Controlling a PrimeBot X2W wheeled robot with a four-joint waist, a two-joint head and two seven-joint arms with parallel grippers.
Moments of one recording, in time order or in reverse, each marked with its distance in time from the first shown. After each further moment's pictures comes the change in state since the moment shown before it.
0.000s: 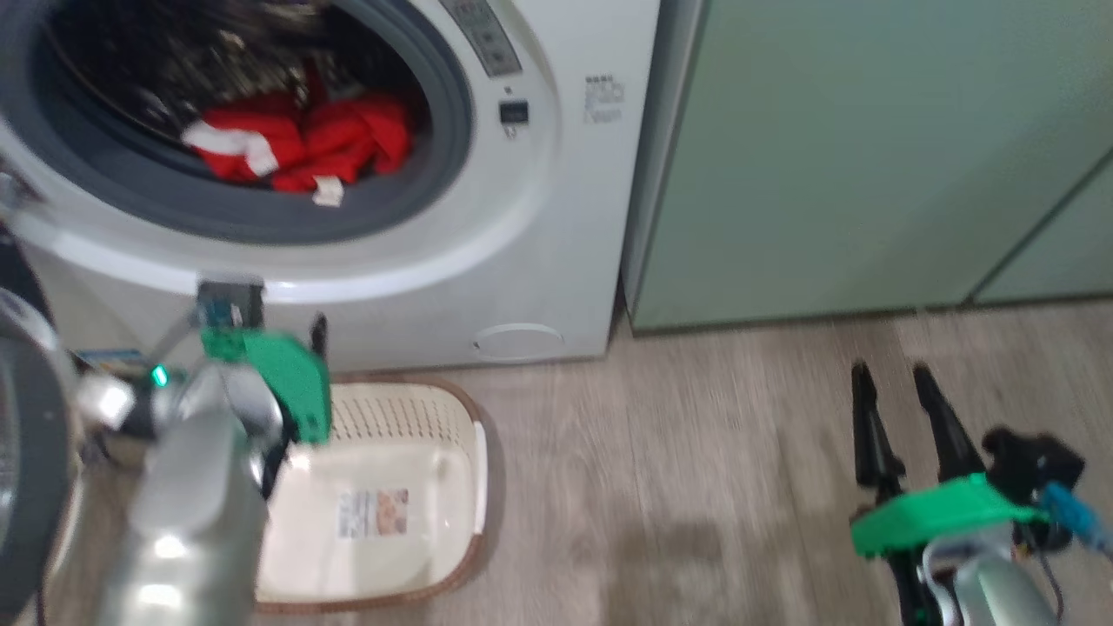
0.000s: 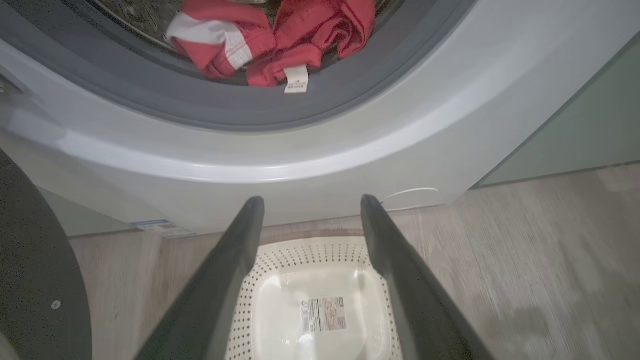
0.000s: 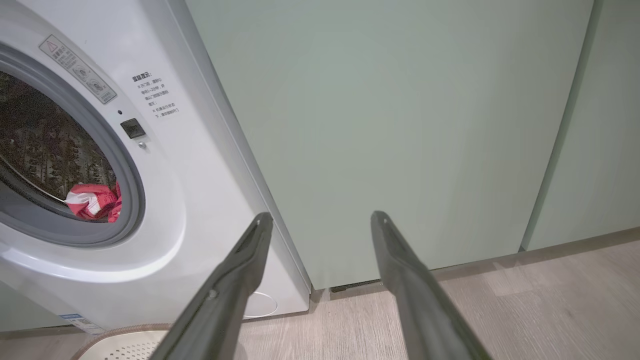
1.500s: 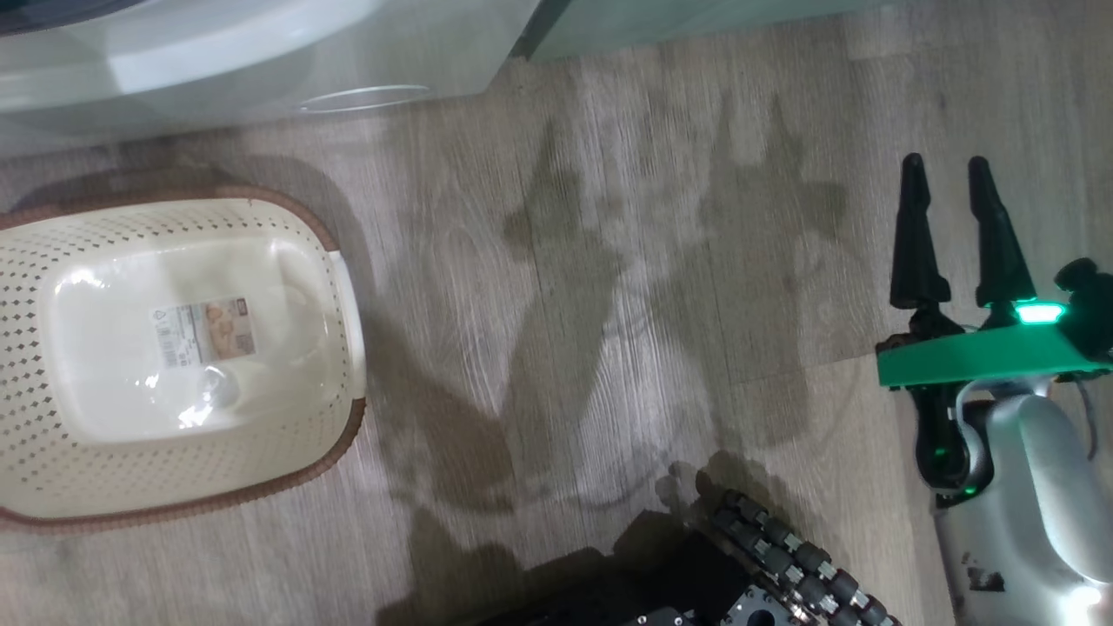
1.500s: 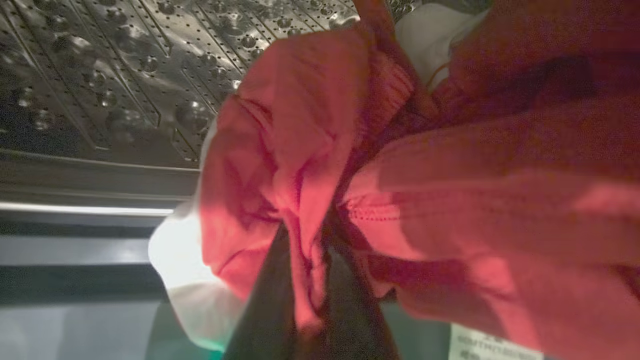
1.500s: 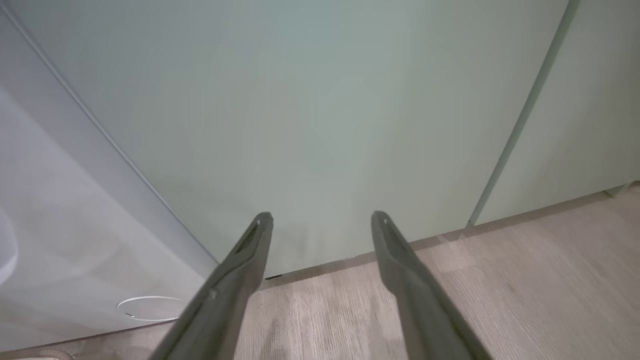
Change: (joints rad) left arm -0.946 0.243 -0.121 0.486 0.174 0.240 0.188; right arm -0.279 -0.003 -0.015 -0.109 0.062 0.000 -0.003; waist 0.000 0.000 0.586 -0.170
